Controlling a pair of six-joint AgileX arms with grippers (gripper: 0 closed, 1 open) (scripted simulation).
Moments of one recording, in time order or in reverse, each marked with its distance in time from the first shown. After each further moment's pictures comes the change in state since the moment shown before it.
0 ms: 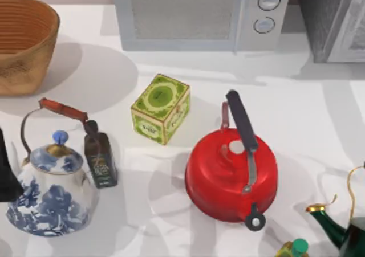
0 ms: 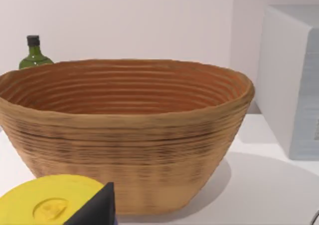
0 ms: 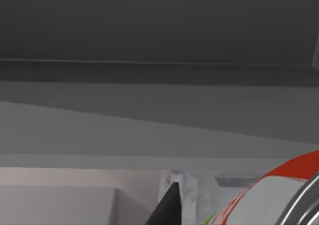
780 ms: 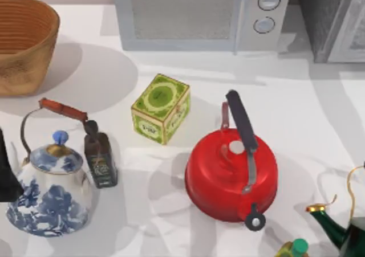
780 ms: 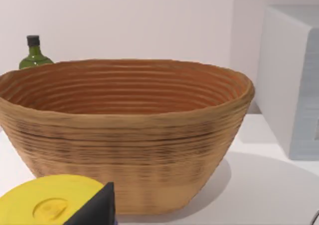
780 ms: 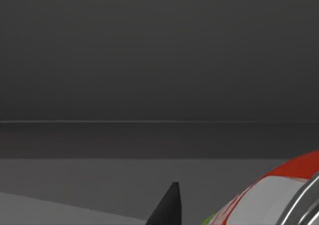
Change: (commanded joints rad) left arm 0.000 0.000 0.000 0.000 0.000 0.000; right arm 0.031 0.244 0.310 -0.075 0.033 0.026
